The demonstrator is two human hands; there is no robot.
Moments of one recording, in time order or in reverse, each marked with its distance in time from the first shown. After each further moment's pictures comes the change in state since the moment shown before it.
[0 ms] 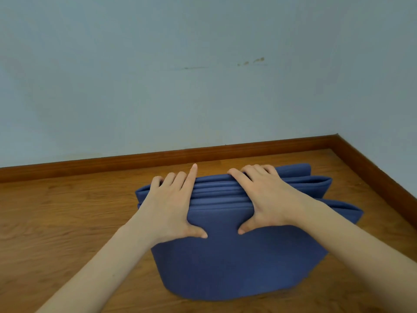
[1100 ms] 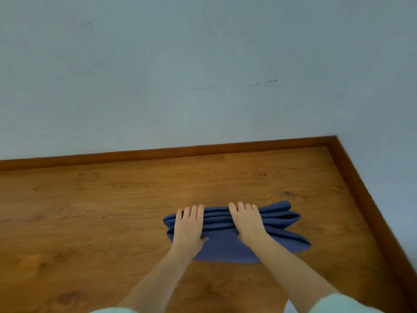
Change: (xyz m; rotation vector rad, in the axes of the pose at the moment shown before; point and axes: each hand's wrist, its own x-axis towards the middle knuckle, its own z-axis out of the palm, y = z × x) left_hand 0.032 0.001 -0.024 -0.108 -0.393 -0.181; right_hand 0.049 -0.015 -0.039 0.021 -0.467 0.220
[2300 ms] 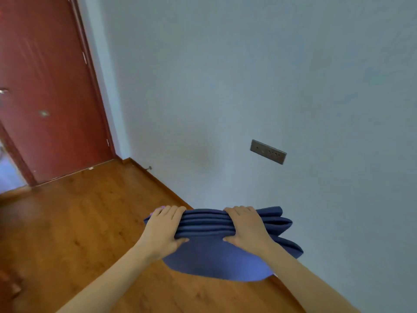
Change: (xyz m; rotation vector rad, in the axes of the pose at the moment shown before) left_hand -0.628 -0.352 -0.540 0.014 0.677 -0.586; right_hand -0.404 -0.405 -0.636 0.010 0.564 -0.968
